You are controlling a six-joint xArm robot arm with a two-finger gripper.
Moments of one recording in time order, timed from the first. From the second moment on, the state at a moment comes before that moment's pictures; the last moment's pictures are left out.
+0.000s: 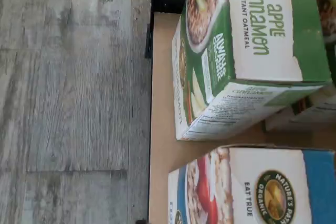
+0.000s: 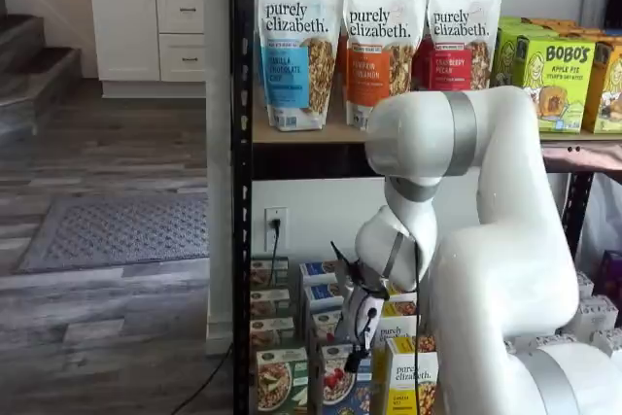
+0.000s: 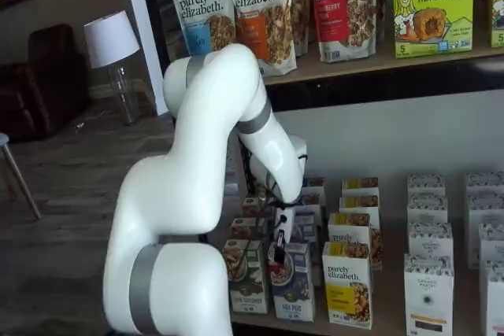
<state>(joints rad) 0.01 0.85 -1.35 0.64 0.51 -2.11</state>
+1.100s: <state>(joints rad) -0.01 0.93 -1.48 0.52 0.58 -2.01</state>
